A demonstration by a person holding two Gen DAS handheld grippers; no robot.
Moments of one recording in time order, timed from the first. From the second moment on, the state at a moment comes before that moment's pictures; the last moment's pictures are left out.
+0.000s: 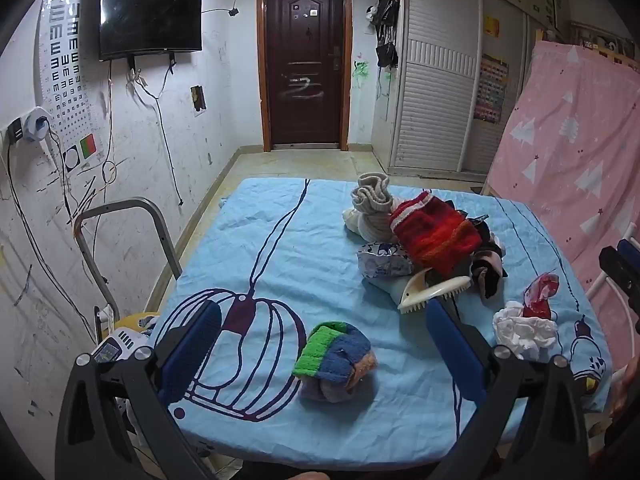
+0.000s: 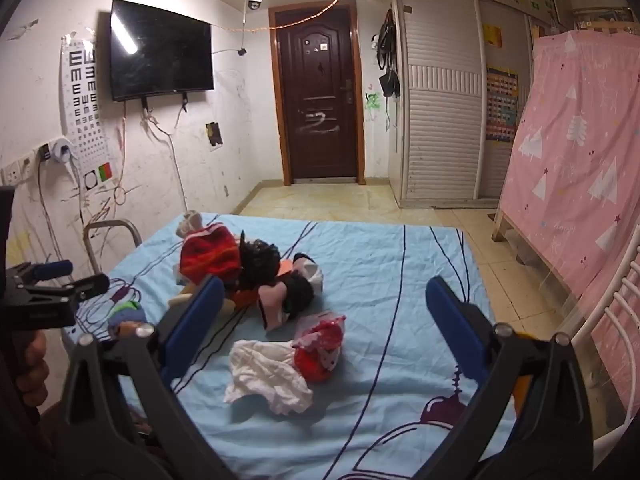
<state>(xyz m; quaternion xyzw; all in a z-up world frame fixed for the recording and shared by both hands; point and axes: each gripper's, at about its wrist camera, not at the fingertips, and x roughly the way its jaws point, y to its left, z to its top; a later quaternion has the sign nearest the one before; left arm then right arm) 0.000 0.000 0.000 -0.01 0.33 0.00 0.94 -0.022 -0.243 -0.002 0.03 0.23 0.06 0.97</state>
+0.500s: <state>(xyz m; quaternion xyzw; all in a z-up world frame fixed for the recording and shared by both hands) 0.001 0.000 -0.001 0.00 0.34 0.00 0.94 -0.022 -0.241 -0.002 0.03 0.23 0.06 0.97</state>
